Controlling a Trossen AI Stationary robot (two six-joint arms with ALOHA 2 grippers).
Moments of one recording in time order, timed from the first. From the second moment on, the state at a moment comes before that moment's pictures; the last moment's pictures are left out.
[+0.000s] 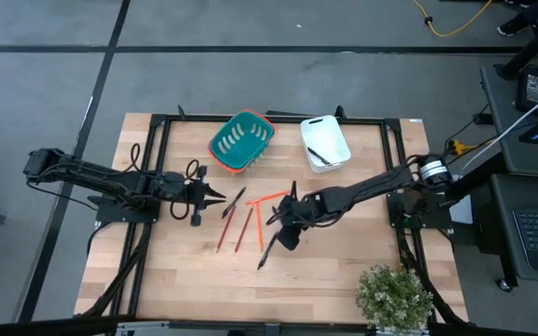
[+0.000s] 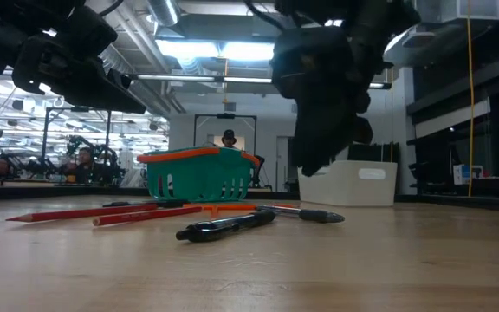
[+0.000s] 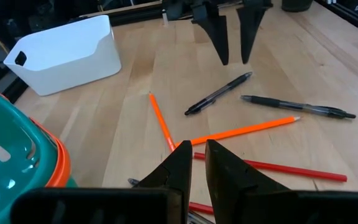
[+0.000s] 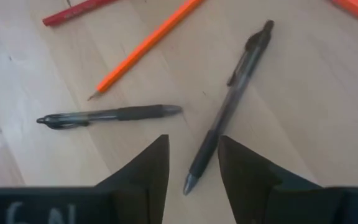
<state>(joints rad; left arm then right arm) -0.07 0.79 0.24 0.14 -0.12 0.12 0.19 1.83 1.19 -0.46 0.04 0.78</state>
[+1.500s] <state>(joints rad) -0.07 0.78 0.24 0.10 -0.12 0.11 0.18 2.05 1.40 -0.66 0.14 0.68</state>
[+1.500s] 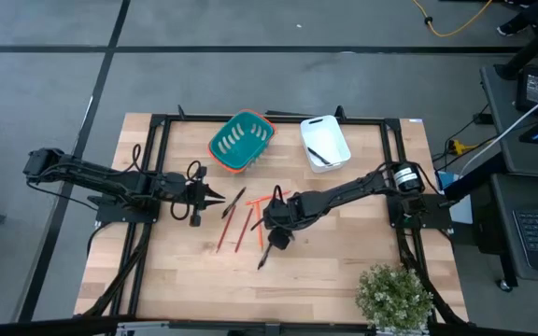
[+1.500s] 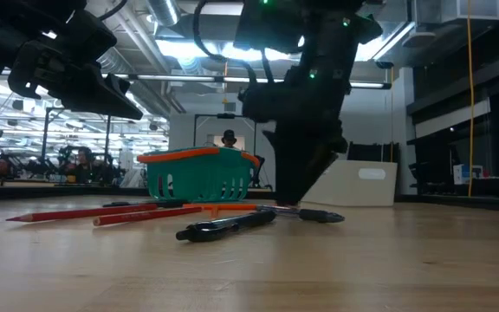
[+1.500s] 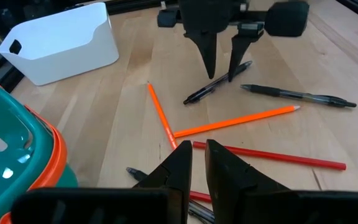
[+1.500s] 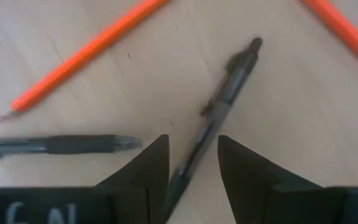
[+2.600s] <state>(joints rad) -0.07 0.79 0.24 0.10 -0.12 0.11 0.17 2.11 1.41 -0.70 0.10 0.59</state>
